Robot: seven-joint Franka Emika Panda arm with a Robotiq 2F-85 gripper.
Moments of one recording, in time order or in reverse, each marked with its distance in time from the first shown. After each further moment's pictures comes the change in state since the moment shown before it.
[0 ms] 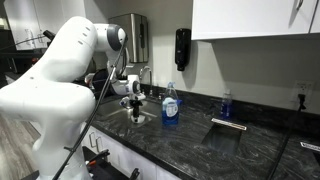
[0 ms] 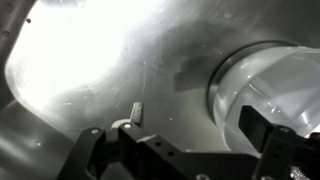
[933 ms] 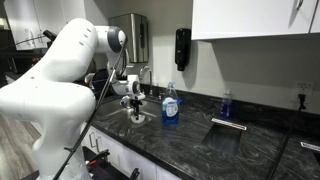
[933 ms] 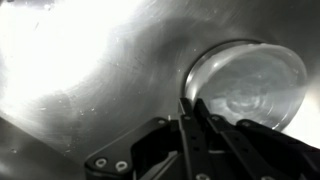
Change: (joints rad) arm 0.013 0.025 -0.005 0.035 0.012 0.050 0.018
